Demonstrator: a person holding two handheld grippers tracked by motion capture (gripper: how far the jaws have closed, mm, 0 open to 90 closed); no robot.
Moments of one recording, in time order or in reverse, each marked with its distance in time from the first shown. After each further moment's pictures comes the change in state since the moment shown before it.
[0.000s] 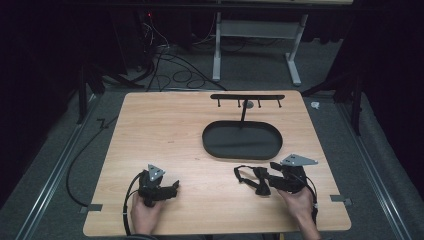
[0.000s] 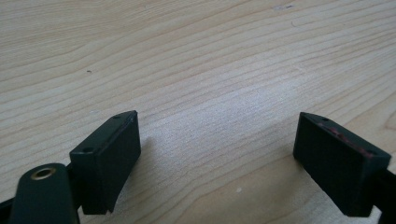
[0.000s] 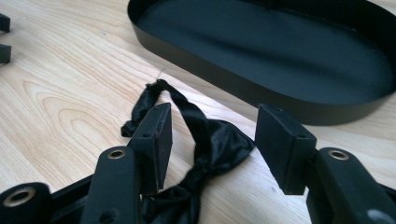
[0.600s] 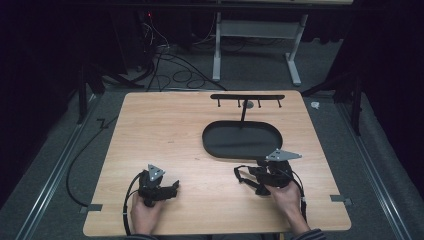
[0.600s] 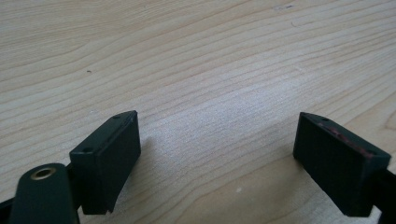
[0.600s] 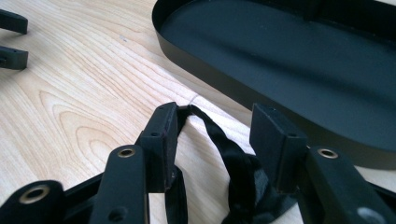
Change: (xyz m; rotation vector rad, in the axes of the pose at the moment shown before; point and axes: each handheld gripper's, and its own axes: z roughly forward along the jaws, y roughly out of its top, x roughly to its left) left arm 0.000 0.000 0.000 0.000 0.000 0.000; right arm 0.018 0.019 0.026 0.021 0.048 -0.037
